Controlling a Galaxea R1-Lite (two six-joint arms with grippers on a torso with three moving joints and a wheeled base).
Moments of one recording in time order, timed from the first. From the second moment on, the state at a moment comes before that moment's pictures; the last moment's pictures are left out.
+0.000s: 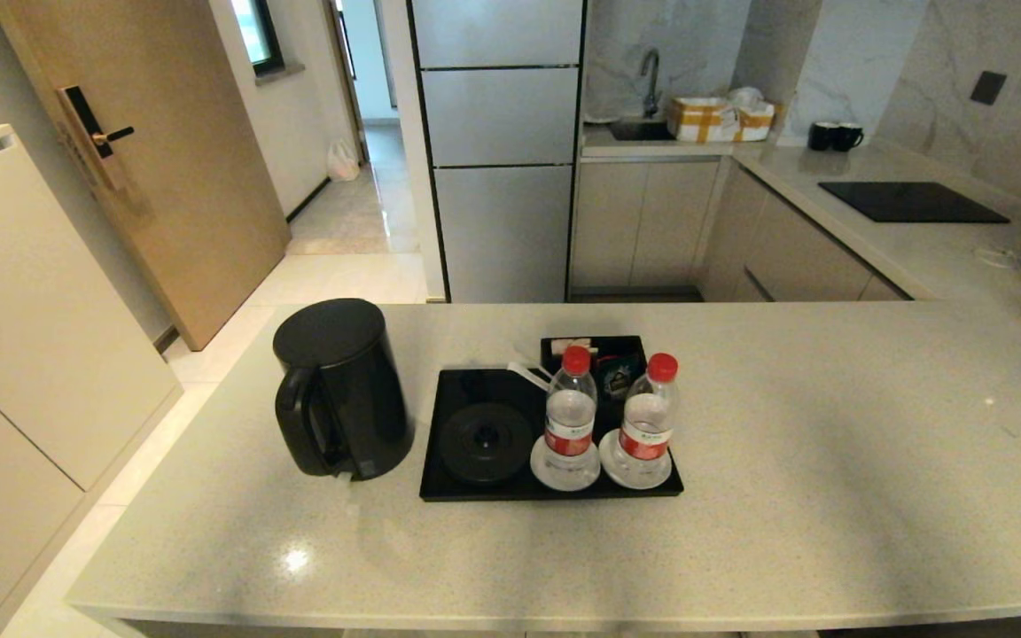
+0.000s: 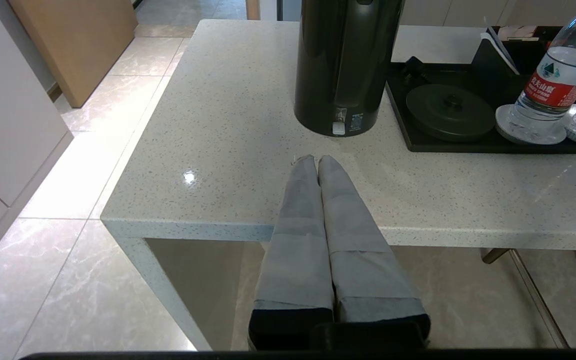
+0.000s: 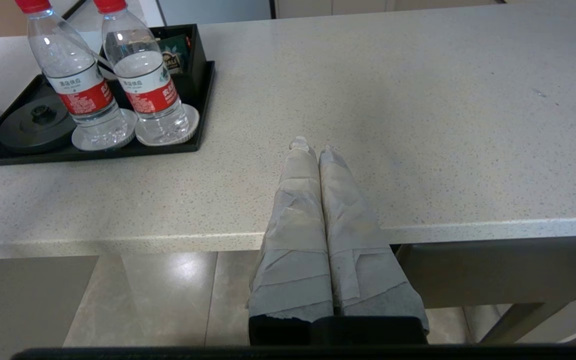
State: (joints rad) left arm 0.00 0.00 0.00 -0.01 0.00 -0.02; right arm 0.00 0.00 -0.01 0.03 -0.01 0.02
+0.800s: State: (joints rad) left arm 0.00 0.00 0.00 -0.01 0.00 -0.02; right arm 0.00 0.00 -0.01 0.03 -0.01 0.02
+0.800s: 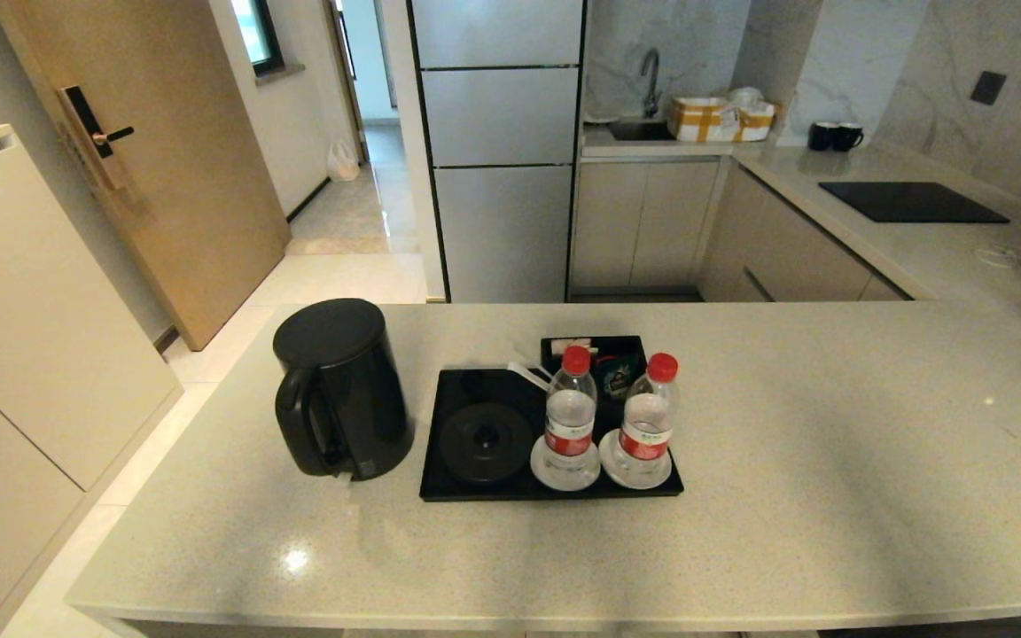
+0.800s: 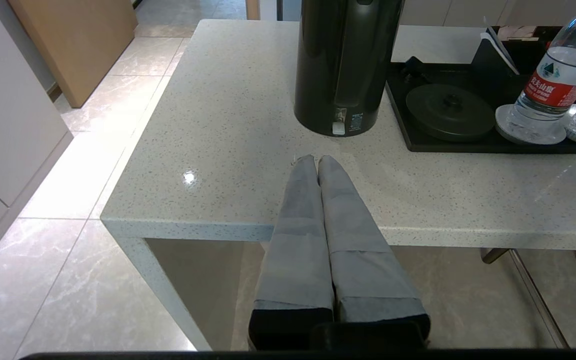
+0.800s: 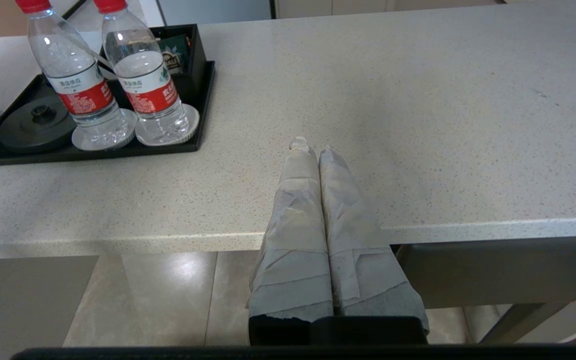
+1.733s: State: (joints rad) left arm 0.00 0.00 0.00 -0.01 0.00 -0.02; right arm 0.00 0.00 -0.01 0.03 -0.01 0.02
